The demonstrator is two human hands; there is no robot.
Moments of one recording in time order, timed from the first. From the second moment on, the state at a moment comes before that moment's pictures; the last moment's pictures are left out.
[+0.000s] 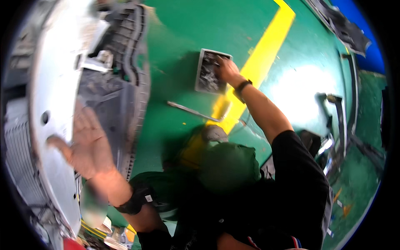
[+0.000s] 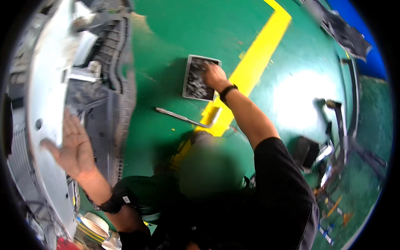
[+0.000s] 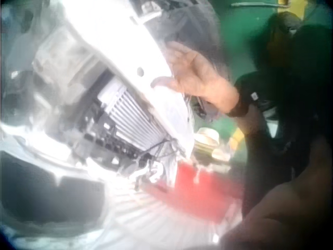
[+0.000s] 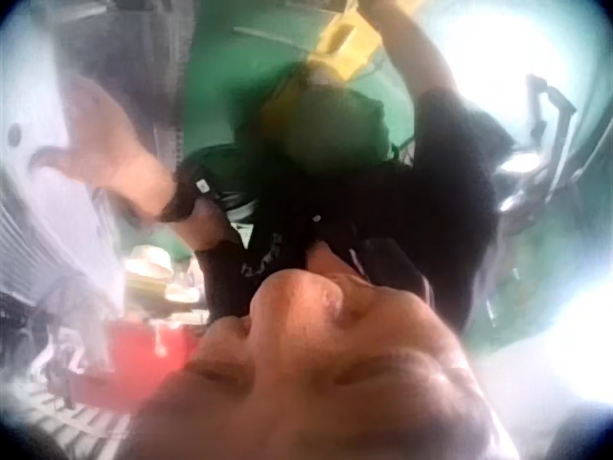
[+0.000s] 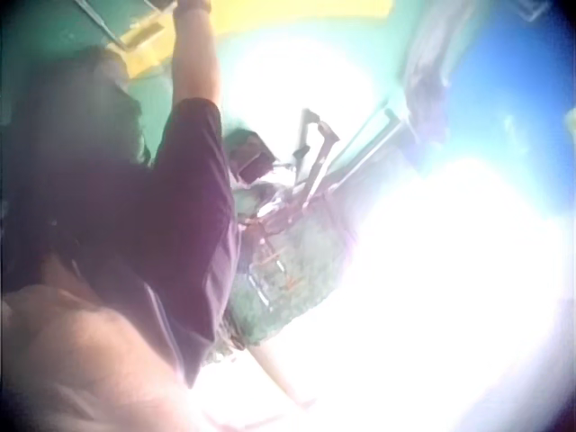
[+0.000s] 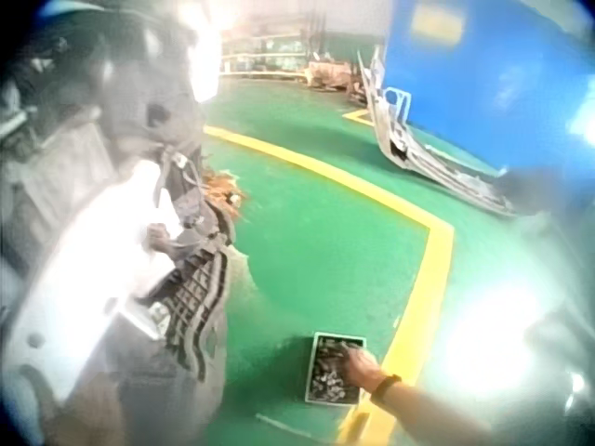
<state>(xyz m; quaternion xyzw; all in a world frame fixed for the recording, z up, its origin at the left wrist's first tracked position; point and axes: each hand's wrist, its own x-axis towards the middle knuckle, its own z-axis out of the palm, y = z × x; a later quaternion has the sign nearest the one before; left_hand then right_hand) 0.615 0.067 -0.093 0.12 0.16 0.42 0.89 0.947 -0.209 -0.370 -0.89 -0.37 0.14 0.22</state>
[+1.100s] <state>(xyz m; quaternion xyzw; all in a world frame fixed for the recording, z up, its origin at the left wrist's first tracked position) 0.670 0.061 -0.107 0.37 0.24 0.56 0.70 0.889 0.052 0.053 -0.59 -0.50 -0.04 0.62</state>
